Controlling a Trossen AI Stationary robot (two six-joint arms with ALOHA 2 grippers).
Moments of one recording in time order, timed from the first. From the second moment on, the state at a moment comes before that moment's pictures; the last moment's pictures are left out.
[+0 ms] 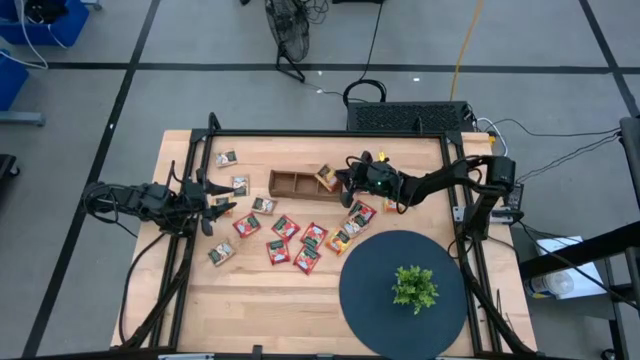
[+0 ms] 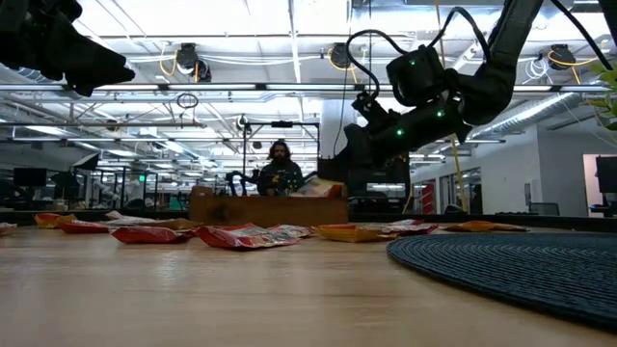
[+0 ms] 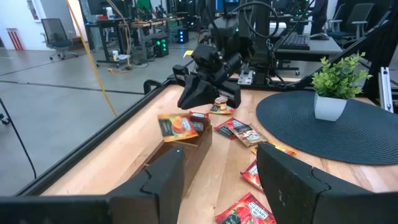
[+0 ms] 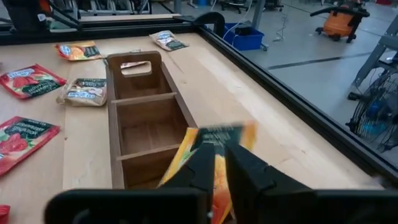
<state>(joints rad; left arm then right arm) -0.23 0.01 0.28 -0.39 -0.46 -0.05 -0.29 1.77 0.65 0.83 0.16 -0.02</state>
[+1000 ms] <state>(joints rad) -0.23 0.01 0.28 -0.39 -0.45 -0.05 -0.32 1.79 1.29 -0.35 -0.08 -0.16</state>
